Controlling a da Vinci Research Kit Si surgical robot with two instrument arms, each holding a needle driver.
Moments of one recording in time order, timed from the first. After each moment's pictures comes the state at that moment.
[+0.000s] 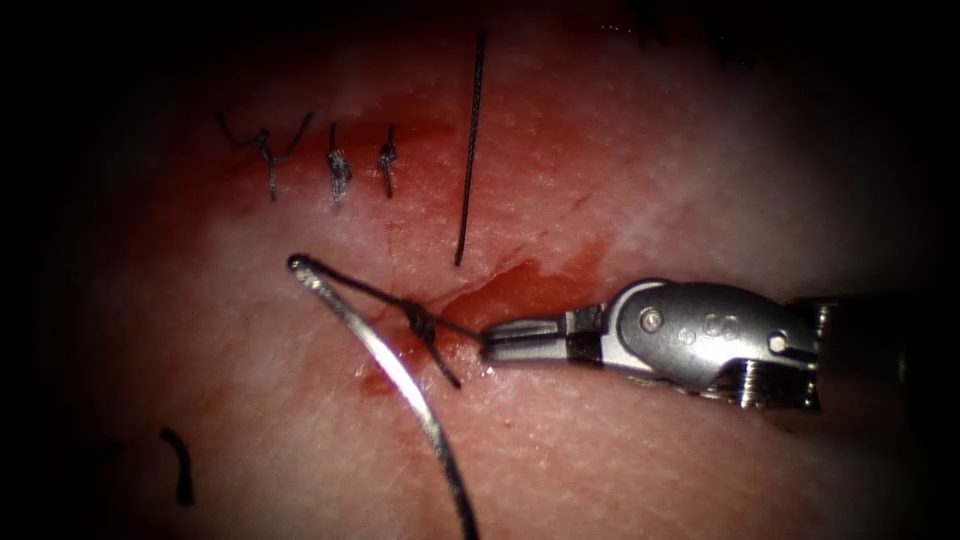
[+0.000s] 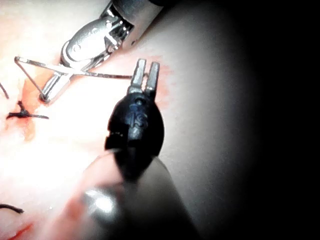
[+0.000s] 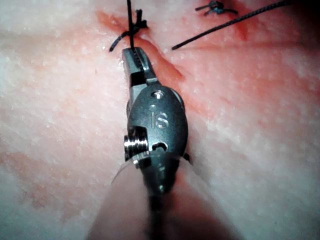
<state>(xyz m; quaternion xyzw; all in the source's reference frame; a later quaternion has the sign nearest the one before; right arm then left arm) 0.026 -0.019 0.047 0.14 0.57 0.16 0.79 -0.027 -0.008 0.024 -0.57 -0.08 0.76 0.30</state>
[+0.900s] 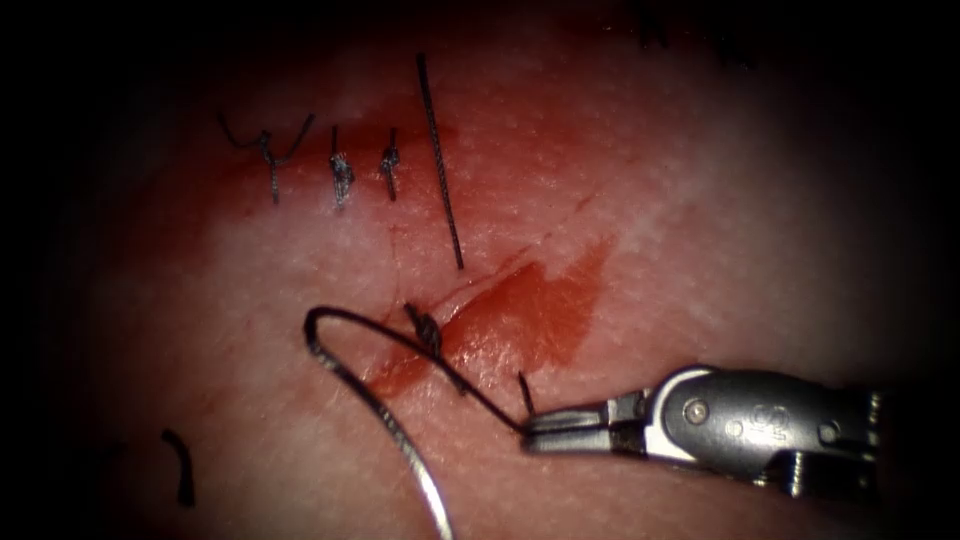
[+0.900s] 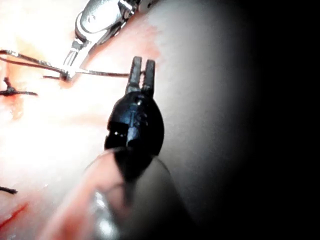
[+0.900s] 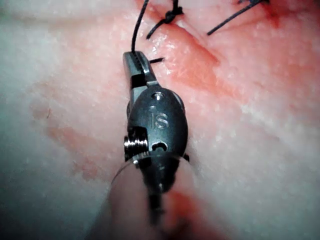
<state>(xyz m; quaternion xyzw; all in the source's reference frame) 0.024 -0.024 0.043 0.18 0.55 0.16 0.80 -0.027 -0.012 0.028 -0.57 -0.08 0.77 0.27</state>
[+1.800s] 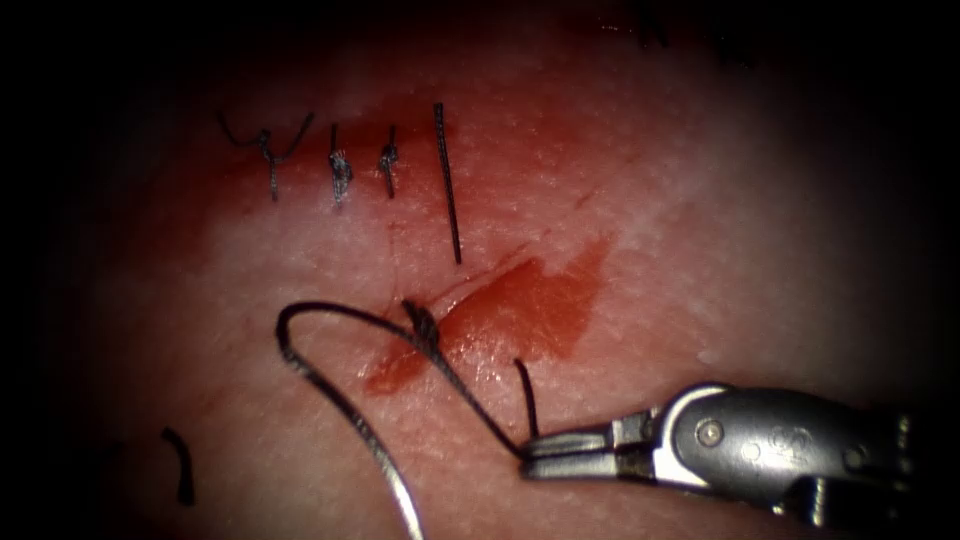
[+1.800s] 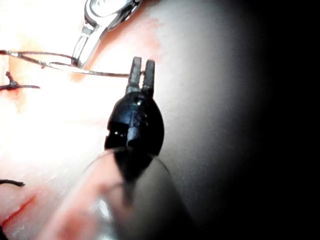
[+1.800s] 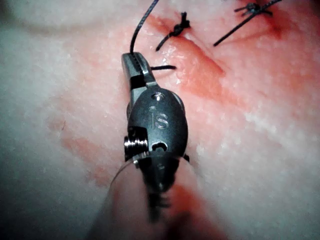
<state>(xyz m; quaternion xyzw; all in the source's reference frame) 0.024 -0.023 0.040 0.15 0.56 0.17 0.80 -0.025 -0.012 0.029 -0.57 -0.07 0.78 0.25</state>
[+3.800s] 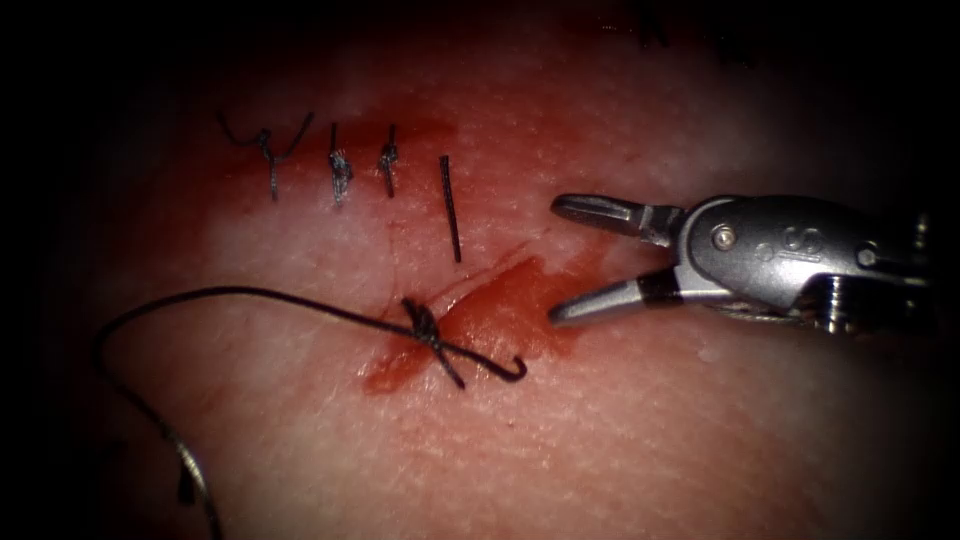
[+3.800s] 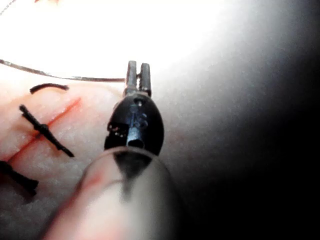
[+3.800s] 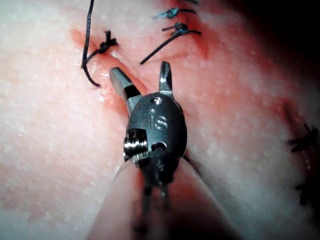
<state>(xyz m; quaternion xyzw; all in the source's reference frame) 0.024 -0.013 0.044 0.13 0.49 0.28 0.82 -0.015 -0.016 0.037 -0.50 -0.05 0.82 0.29</state>
